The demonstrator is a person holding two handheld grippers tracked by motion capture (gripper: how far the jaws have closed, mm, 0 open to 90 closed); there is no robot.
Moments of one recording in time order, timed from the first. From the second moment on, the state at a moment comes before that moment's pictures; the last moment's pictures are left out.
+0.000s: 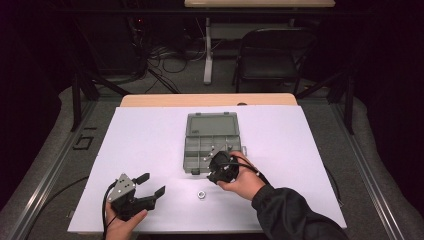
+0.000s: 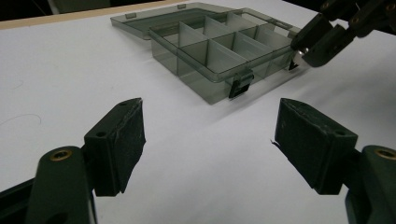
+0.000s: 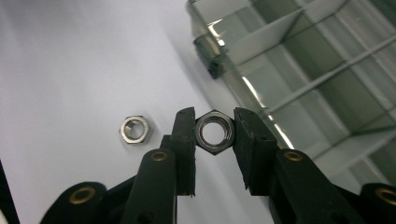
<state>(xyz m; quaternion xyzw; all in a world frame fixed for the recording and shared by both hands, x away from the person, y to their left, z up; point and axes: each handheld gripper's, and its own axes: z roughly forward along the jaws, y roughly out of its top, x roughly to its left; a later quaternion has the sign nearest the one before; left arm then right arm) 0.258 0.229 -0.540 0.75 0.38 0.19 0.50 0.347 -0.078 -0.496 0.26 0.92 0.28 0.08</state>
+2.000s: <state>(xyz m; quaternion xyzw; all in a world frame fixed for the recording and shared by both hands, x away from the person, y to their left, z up) 0.259 0.230 -0.541 0.75 0.38 0.19 0.51 0.440 -0.125 -0.488 0.44 0.85 0.26 0.13</state>
